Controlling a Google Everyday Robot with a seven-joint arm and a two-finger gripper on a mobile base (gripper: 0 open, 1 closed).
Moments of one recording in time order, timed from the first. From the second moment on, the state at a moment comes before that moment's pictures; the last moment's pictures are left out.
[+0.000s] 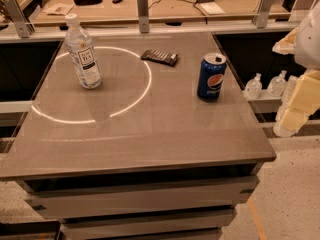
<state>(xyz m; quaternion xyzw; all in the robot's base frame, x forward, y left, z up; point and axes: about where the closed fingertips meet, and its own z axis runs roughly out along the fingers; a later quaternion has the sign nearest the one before) 0.438 -0.217 0.976 -0.60 0.78 -0.03 0.16</state>
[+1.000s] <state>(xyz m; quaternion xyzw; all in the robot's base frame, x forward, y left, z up) 0.444 -0.202 1.004 -0.57 0.79 0.00 0.23</state>
